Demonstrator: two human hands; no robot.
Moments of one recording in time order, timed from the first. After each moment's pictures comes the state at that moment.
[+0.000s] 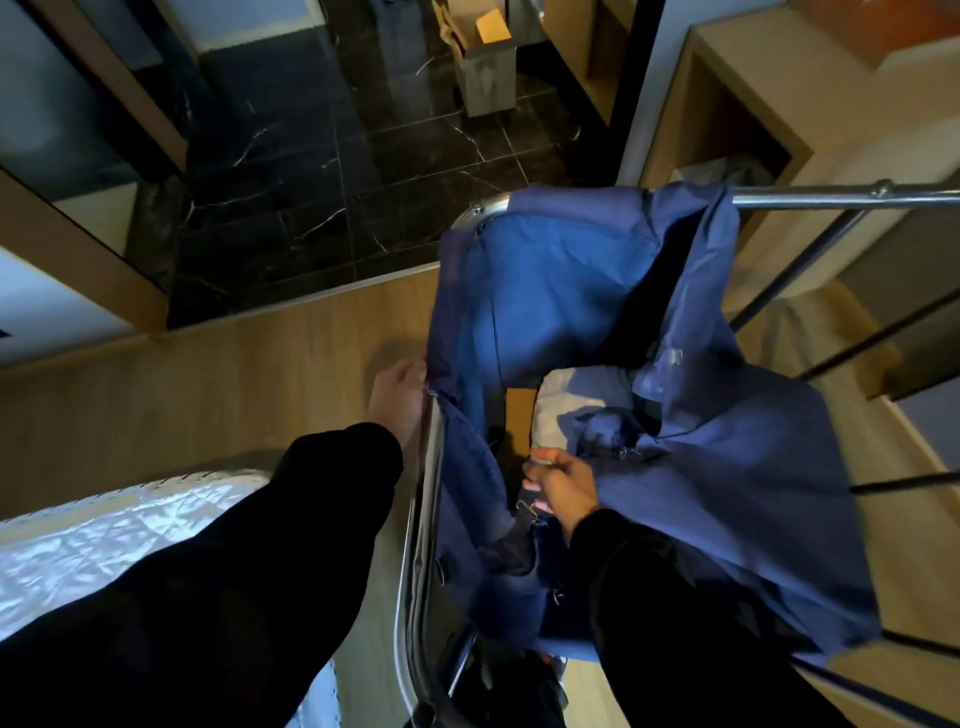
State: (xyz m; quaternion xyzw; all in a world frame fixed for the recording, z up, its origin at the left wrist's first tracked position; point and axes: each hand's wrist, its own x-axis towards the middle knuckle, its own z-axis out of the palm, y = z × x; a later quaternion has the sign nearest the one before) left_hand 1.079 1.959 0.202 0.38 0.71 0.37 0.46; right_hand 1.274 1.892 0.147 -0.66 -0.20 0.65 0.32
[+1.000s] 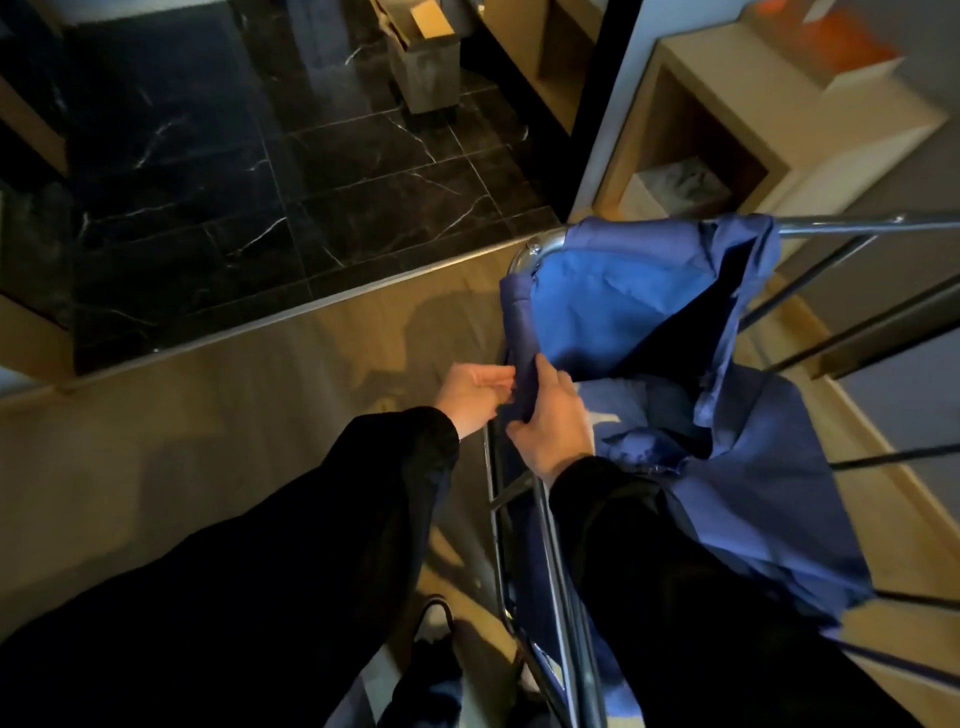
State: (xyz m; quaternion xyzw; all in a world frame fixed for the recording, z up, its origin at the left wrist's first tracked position) left_hand 1.025 2.062 0.210 0.43 0.59 0.23 0.64; right_hand 1.131 2.017 0.220 -0.75 -0.58 0.27 0.16
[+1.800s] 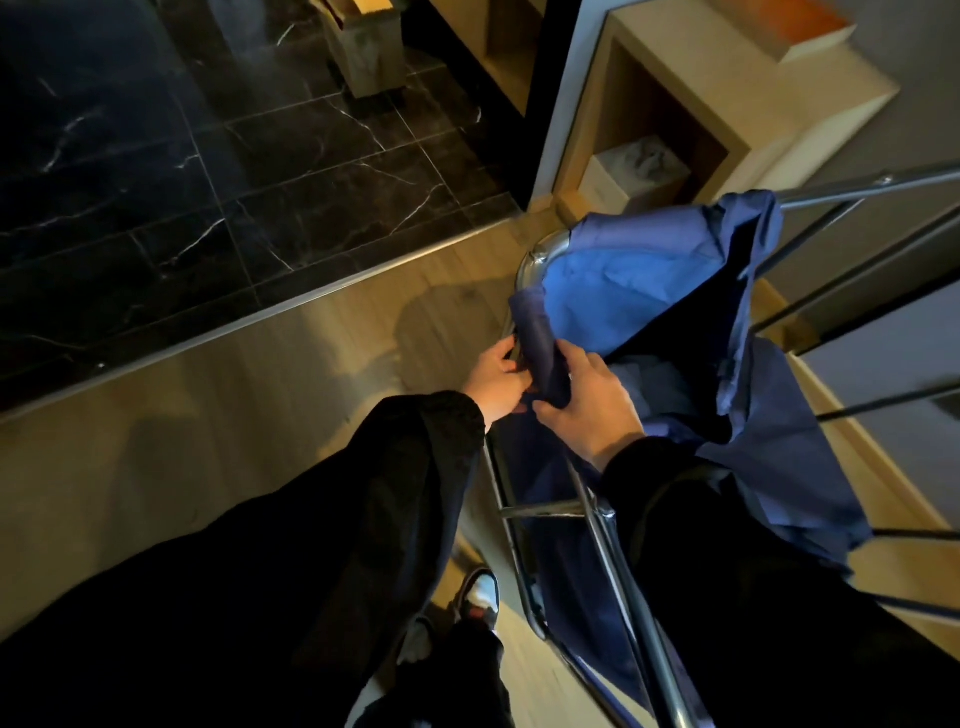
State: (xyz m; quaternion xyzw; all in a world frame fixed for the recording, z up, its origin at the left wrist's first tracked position) left_hand 1.104 2.123 0.189 0.39 0.53 0.21 0.73; right_hand 1.217 2.061 0.222 -0.76 -0.59 0.25 0.14
